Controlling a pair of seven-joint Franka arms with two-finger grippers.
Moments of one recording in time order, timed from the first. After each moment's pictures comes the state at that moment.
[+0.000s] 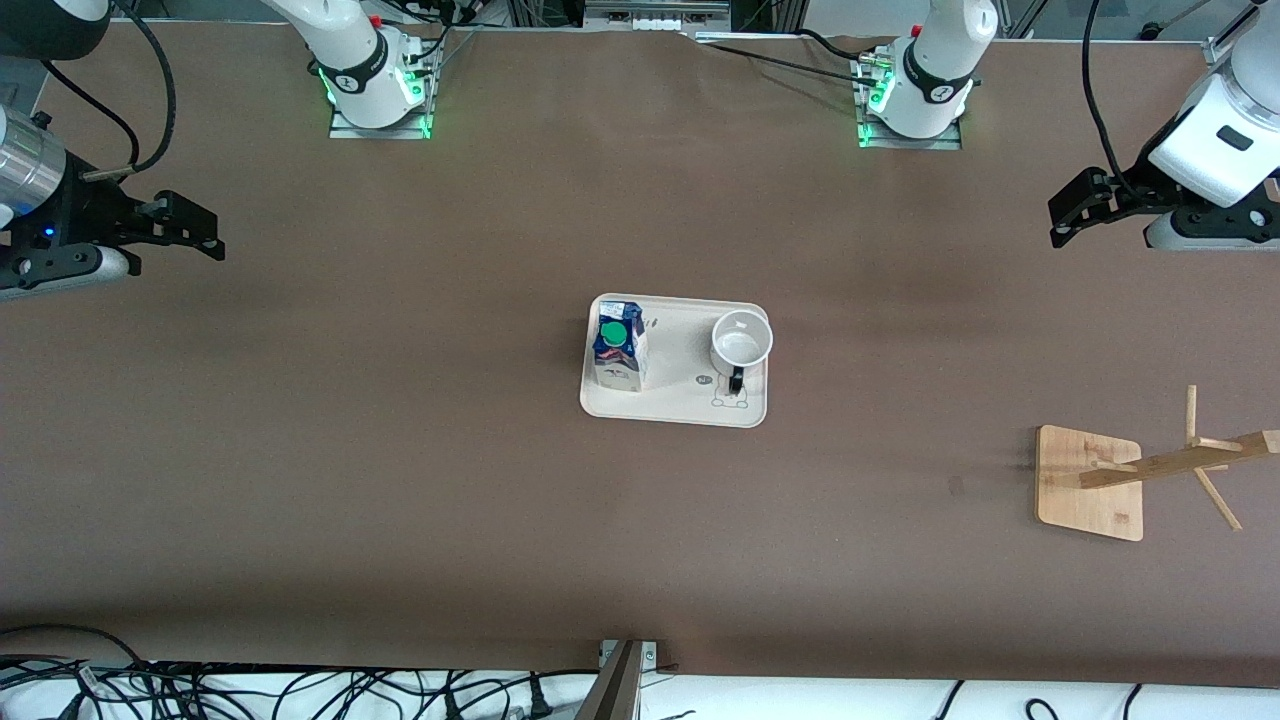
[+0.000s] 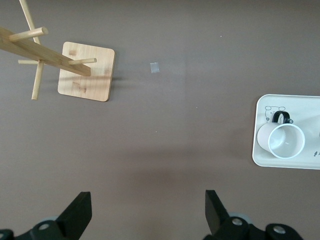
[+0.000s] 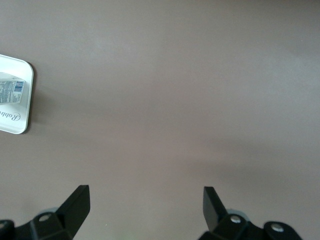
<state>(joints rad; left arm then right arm) 0.04 -0.05 -0.15 -1.64 0.04 1.61 -0.10 0.20 0.04 -0.17 -1.62 0.05 1.61 -0.15</state>
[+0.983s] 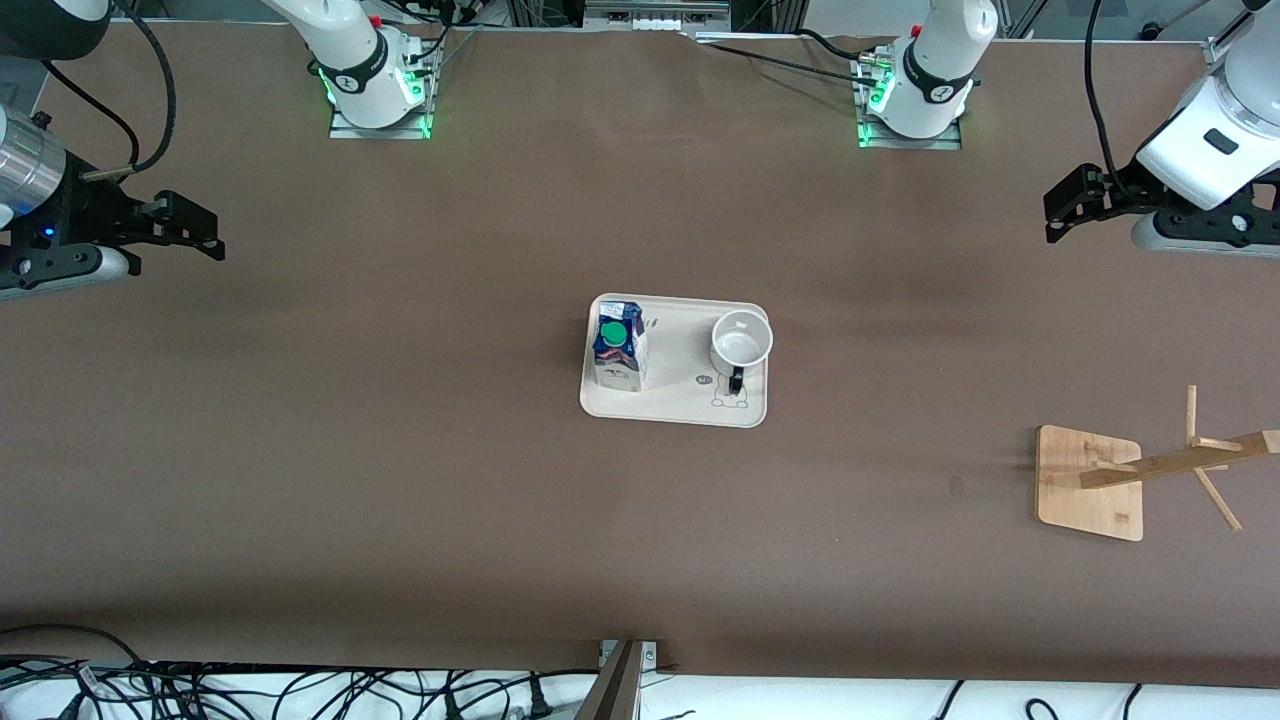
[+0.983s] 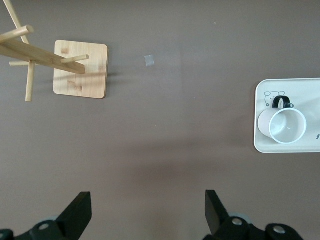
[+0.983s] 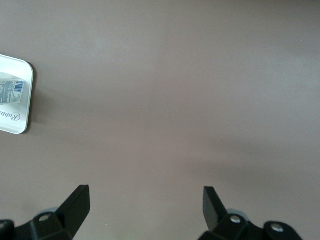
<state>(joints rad) 0.04 -0.03 -0.15 -1.62 0.04 1.57 -0.03 0.20 0.04 -0.17 -1.62 0.05 1.61 -0.15</state>
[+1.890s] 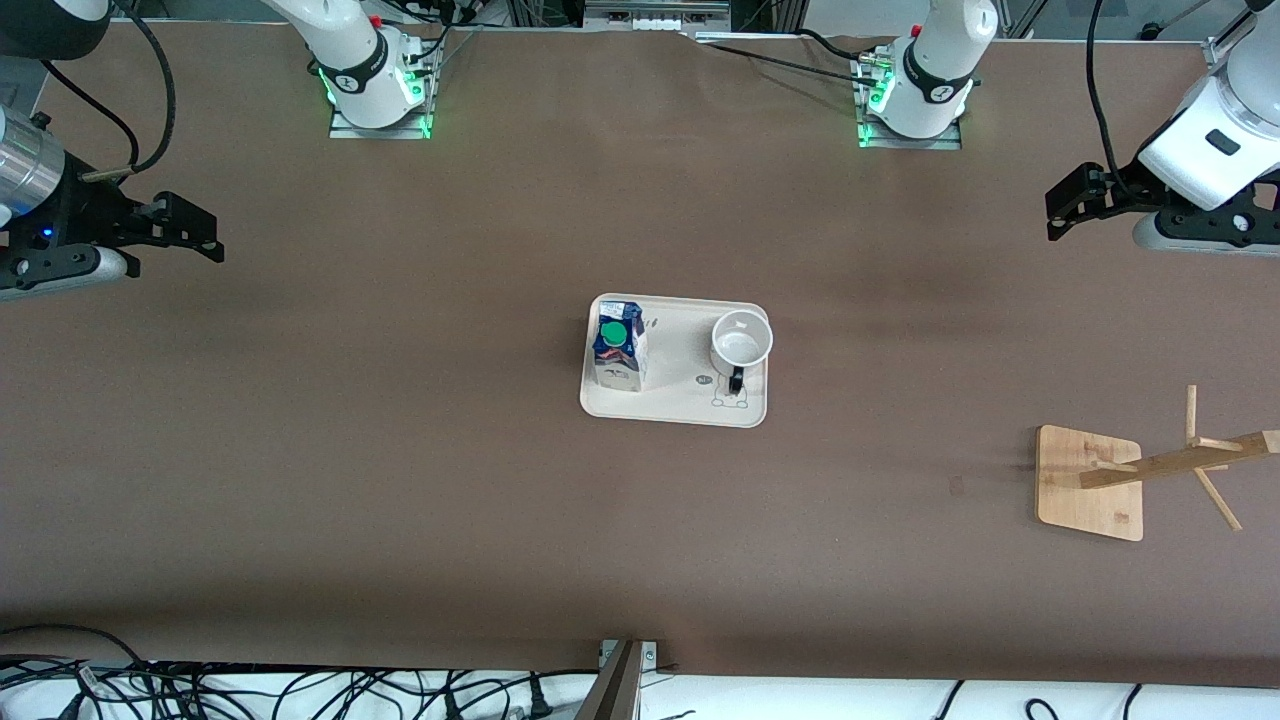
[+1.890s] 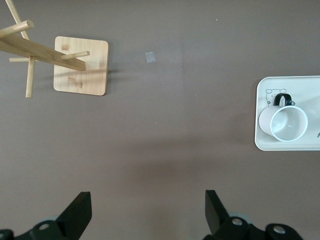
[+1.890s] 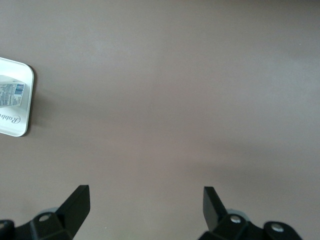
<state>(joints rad) 0.05 -0.03 -0.15 -1.62 0.04 1.56 -0.03 0.20 0.04 -0.16 -1.62 0.05 1.62 -0.15</state>
